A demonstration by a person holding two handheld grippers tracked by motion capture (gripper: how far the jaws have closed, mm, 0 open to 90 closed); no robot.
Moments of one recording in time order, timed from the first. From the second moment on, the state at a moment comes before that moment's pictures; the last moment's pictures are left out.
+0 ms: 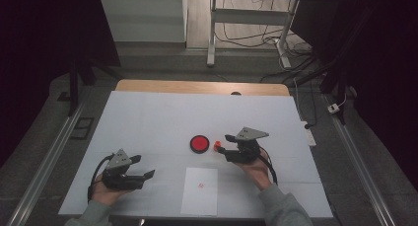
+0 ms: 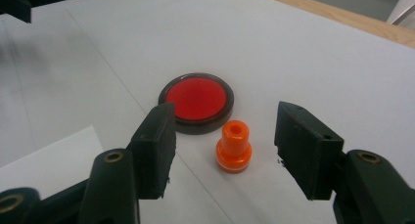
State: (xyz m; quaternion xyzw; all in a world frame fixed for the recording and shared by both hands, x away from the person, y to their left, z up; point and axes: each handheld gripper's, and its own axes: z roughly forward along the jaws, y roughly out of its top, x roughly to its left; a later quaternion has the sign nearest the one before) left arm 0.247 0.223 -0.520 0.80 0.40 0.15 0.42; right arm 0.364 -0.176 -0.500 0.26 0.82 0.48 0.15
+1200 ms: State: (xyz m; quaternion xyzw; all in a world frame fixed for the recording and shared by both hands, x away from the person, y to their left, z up) left arm 0.249 0.219 -0.522 0.80 0.40 0.15 0.42; right arm 0.301 -0.275 -0.493 0.28 0.80 0.48 0.20
